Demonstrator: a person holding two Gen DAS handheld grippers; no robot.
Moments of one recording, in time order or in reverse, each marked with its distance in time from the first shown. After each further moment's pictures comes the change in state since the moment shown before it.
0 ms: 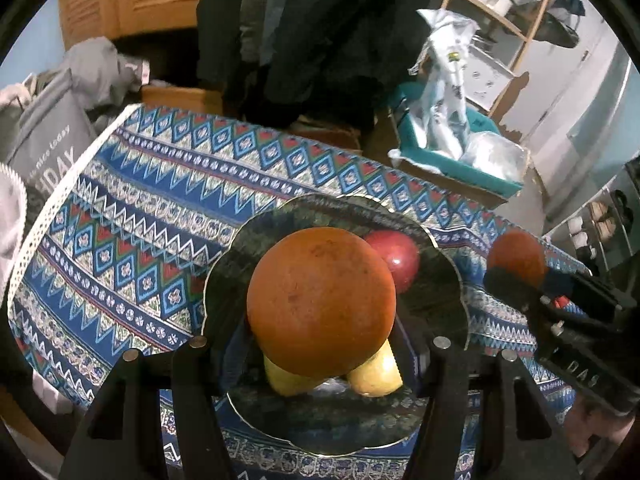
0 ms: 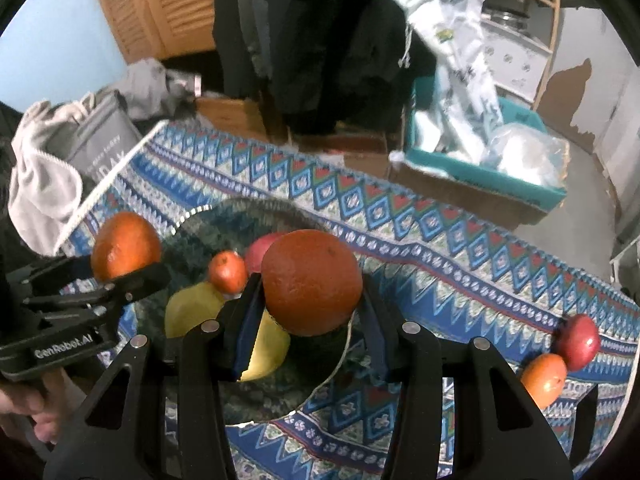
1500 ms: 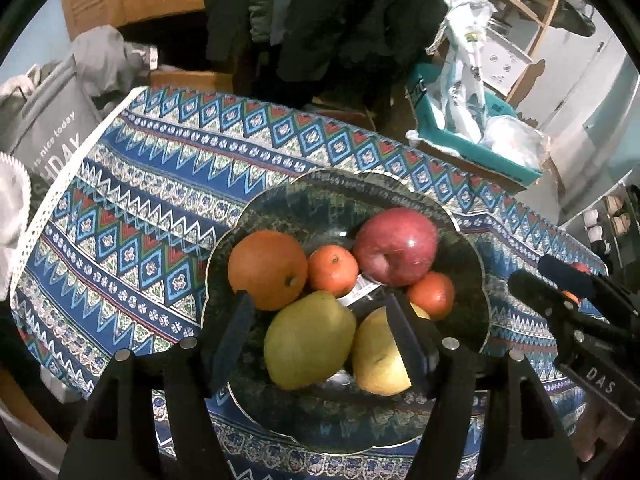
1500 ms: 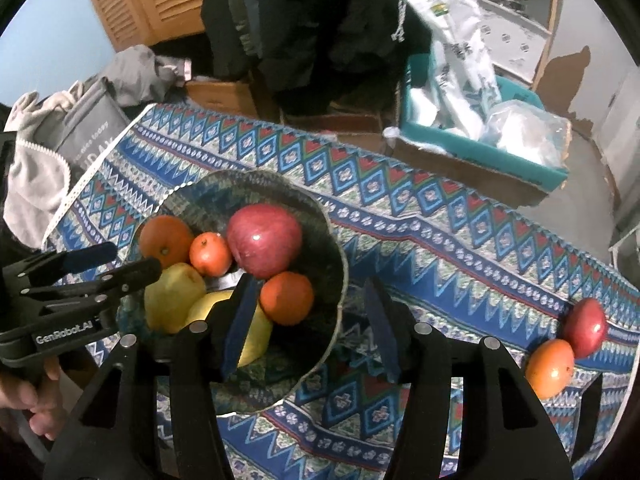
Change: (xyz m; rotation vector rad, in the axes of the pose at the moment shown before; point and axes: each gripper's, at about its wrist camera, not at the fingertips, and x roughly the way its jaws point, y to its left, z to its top) left arm 0.013 -0.002 -0.003 0.009 0.046 0.055; right arm 0.010 -0.010 -0.010 0.022 0.033 -0.026
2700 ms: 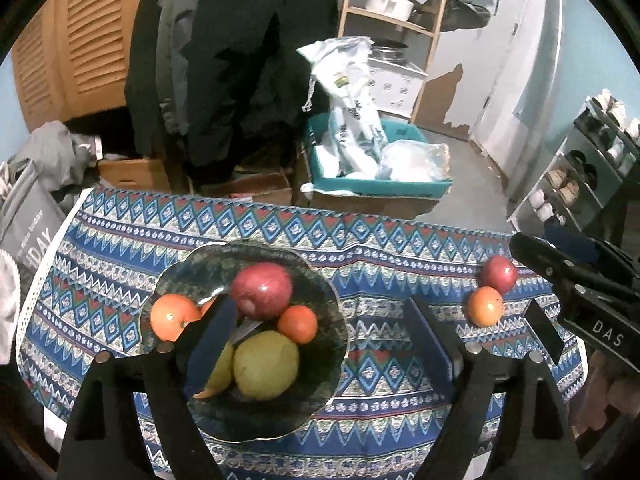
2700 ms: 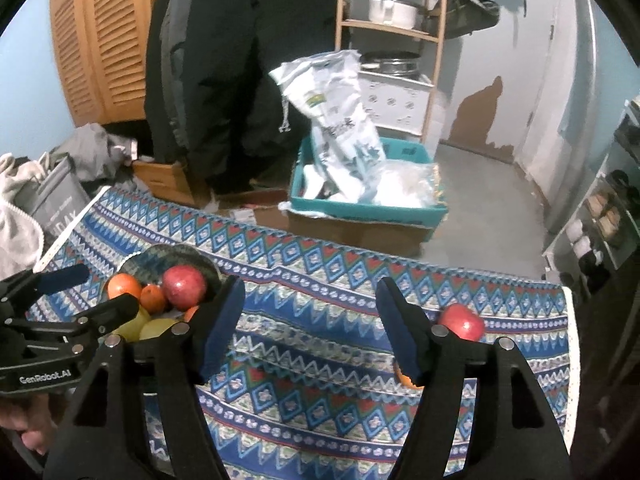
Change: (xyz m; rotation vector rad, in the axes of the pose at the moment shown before) left arm -0.082 -0.111 -0.011 0.200 -0.190 -0.126; right arm -0.132 -0.069 -0.024 0.093 -0.256 -0.215
